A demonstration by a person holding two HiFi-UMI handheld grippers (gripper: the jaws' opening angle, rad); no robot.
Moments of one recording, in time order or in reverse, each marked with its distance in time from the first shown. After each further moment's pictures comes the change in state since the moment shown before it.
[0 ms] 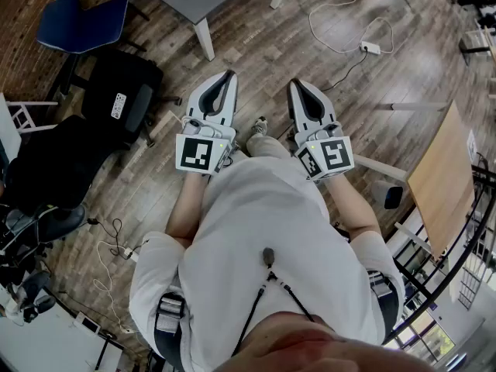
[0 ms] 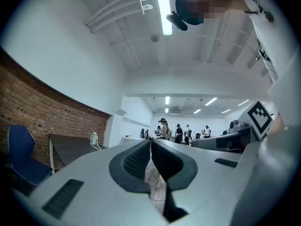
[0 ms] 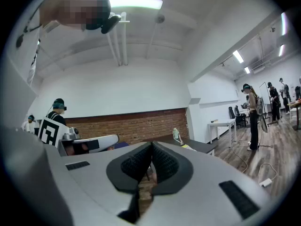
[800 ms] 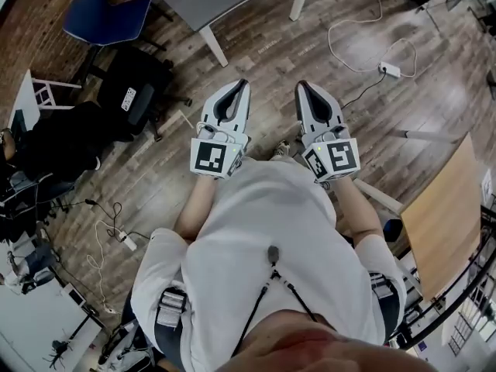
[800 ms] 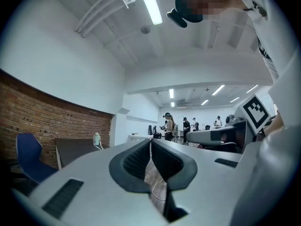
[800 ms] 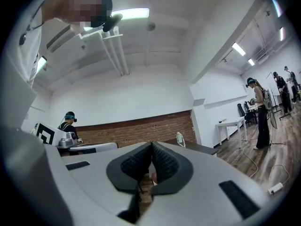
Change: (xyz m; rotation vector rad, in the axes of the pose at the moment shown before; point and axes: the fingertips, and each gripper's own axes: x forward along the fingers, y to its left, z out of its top) left arm 0.124 -0.178 -0.027 0.058 0.035 0.123; right arm -0.081 -0.193 0.035 0.025 -0.045 0.138
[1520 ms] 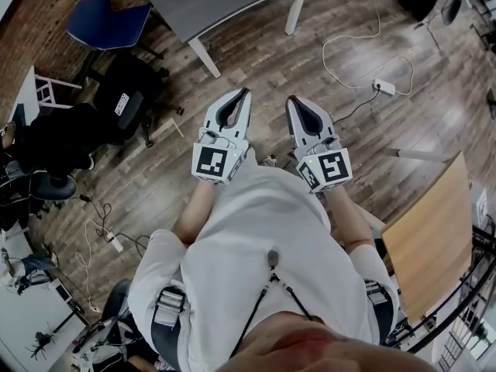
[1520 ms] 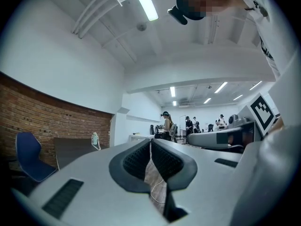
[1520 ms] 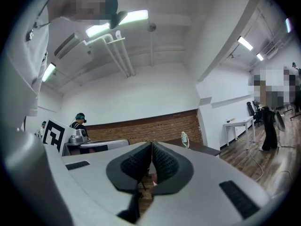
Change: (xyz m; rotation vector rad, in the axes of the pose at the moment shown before) left arm 0.081 -0.088 -0.004 0.005 0.012 0.029; right arm -0.042 -0.086 0.015 -0.028 0.024 0.117
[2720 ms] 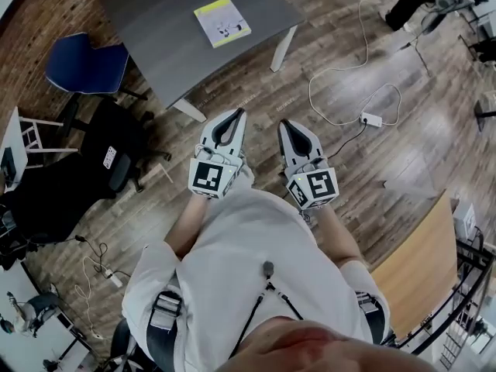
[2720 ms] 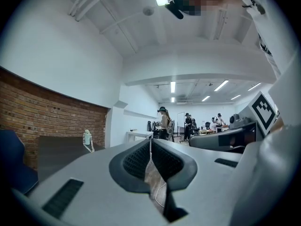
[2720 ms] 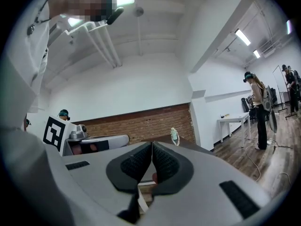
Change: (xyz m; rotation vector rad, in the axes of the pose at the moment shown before) left arm 0.278 0.169 -0.006 -0.012 0.028 -0.061; right arm 0.247 -0.196 0.009 0.027 0.073 -0.092
